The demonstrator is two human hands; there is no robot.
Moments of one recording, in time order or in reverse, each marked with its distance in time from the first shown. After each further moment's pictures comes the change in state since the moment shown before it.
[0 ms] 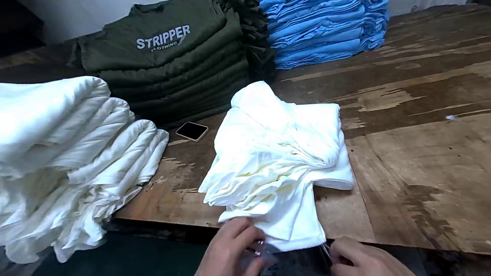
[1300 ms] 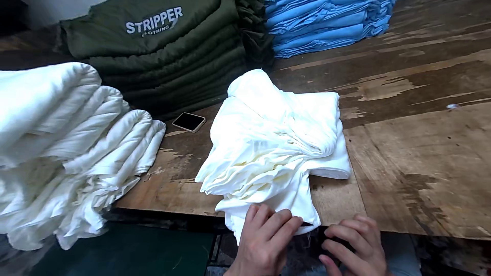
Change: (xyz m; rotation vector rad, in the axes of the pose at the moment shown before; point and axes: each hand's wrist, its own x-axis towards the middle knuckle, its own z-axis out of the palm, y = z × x) left_hand 0.030 0.030 0.064 0.150 0.409 0.286; right_hand -0.006 0.036 0.076 -0.304 0.760 -0.087
